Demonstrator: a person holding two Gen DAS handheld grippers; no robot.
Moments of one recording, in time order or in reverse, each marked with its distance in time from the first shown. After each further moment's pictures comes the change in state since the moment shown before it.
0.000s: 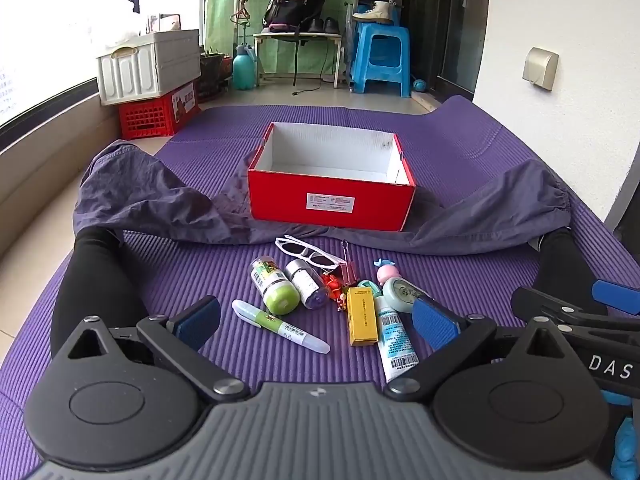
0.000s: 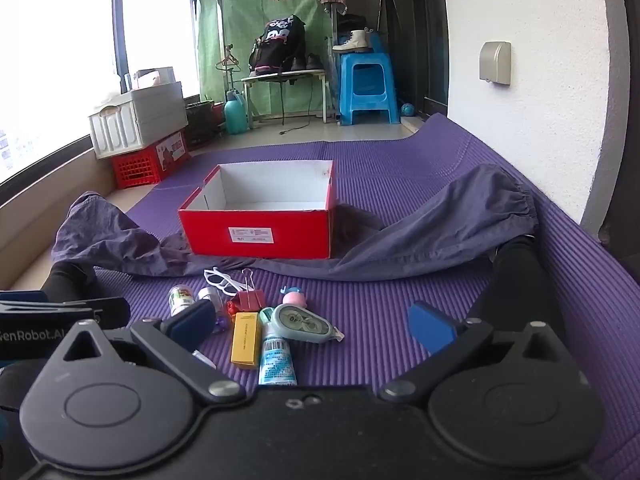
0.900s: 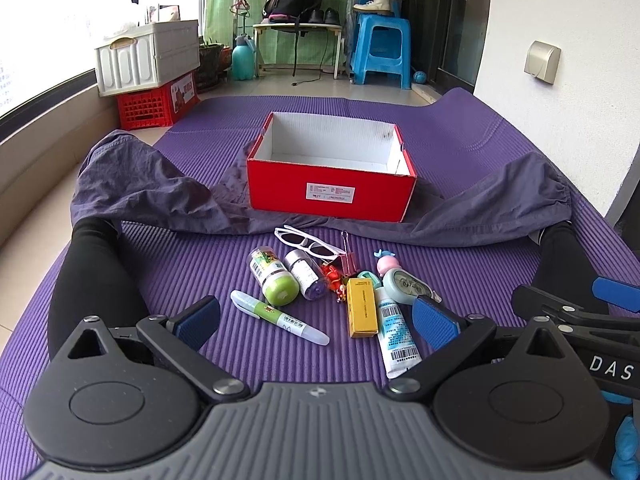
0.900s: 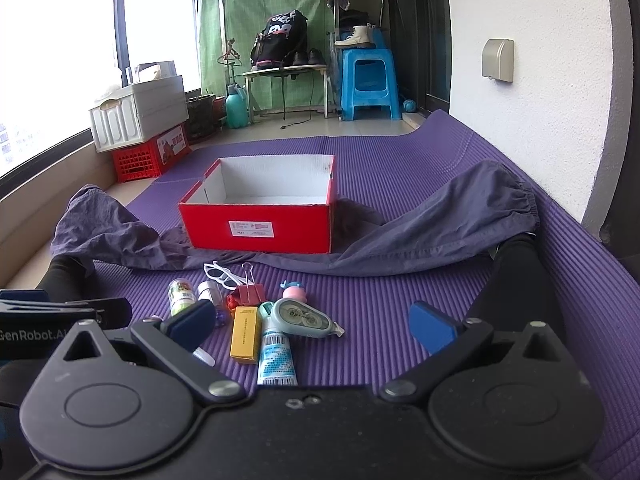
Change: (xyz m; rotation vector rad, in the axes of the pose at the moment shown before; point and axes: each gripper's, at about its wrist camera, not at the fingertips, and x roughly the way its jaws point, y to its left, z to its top) left arm 0.007 0.000 -0.002 0.000 0.026 -0.002; right arm 0.004 -0.001 -0.003 -0.008 0.017 -0.002
